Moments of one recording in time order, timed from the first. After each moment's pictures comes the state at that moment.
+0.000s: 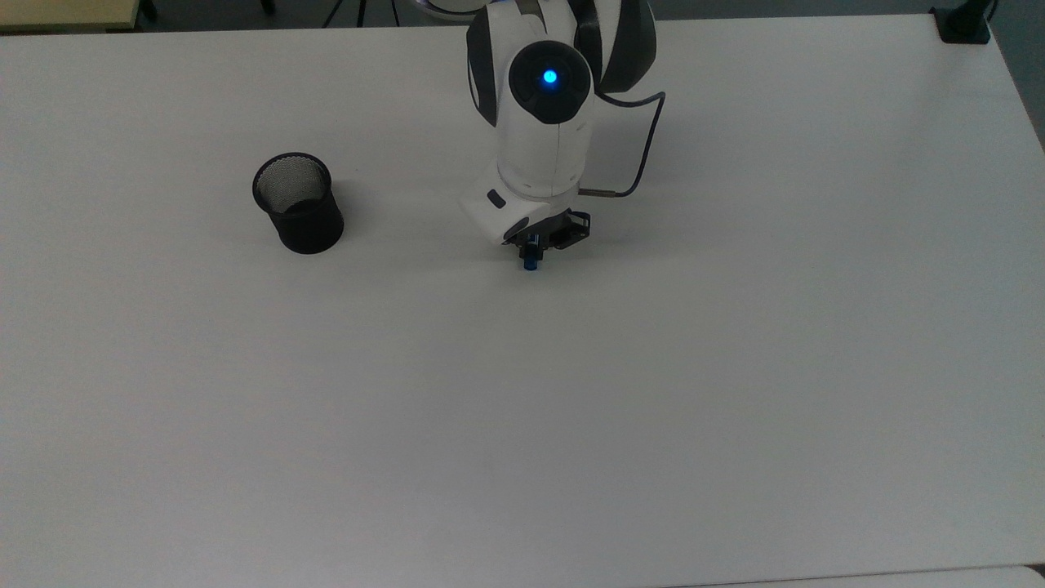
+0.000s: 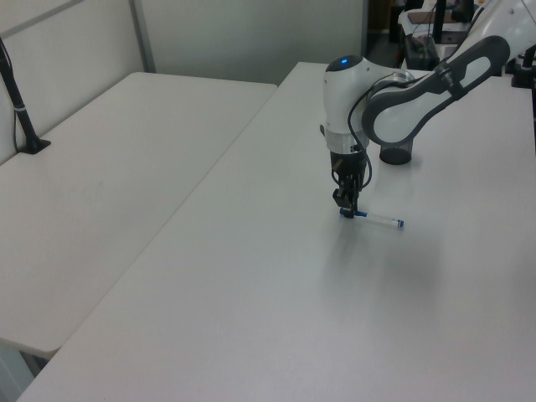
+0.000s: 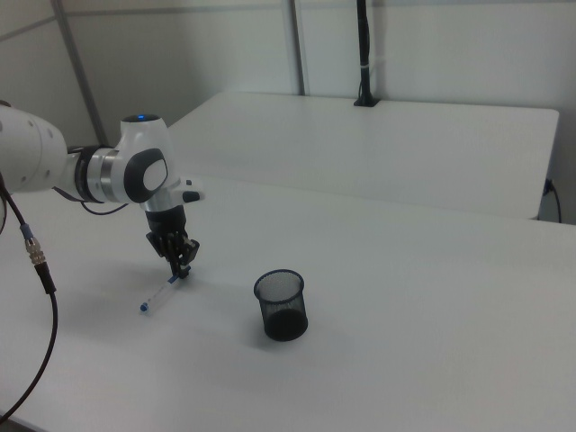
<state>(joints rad) 0.13 0.41 0.09 -1.82 -0.06 2.17 0.30</state>
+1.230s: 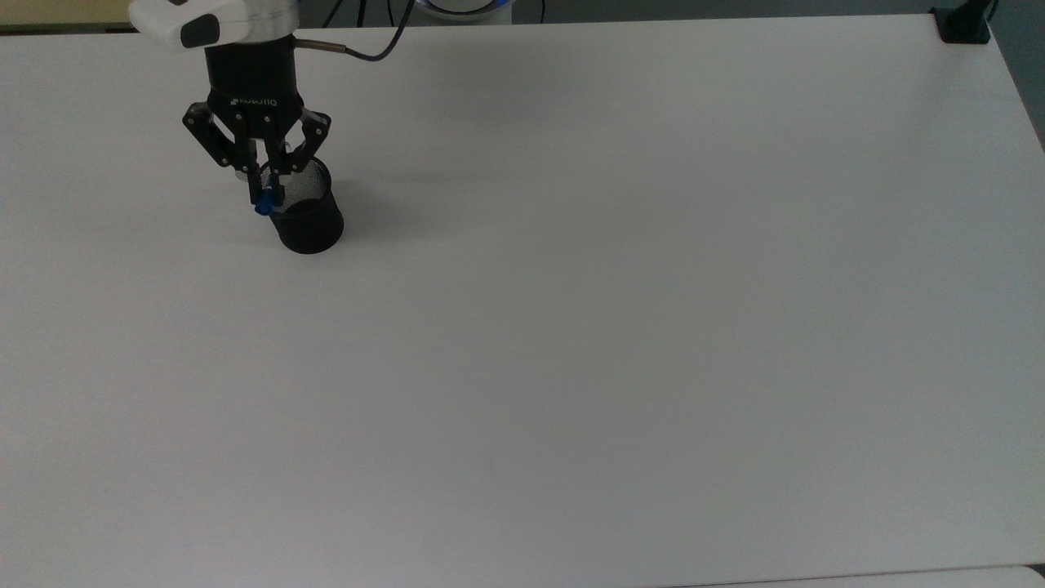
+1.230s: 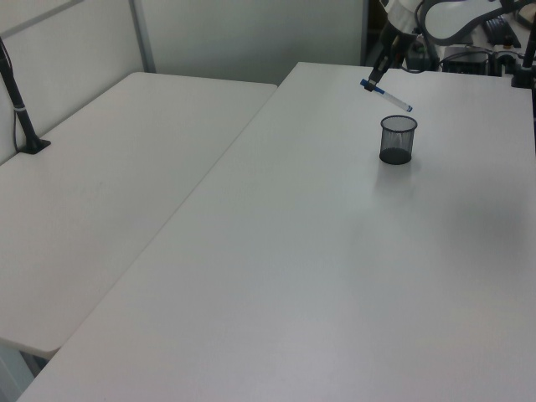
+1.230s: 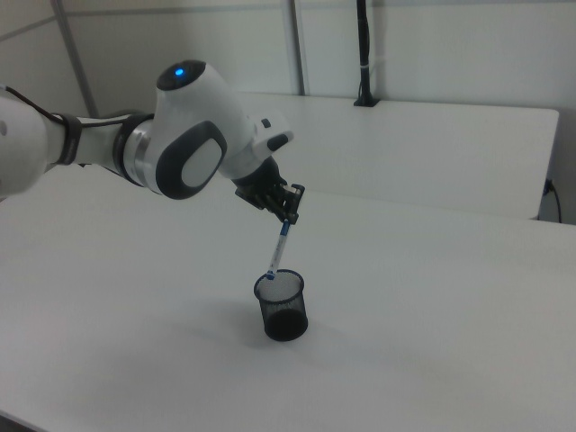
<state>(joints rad) -0.28 0.05 0.07 -2.02 -0.02 2.53 -0.24</state>
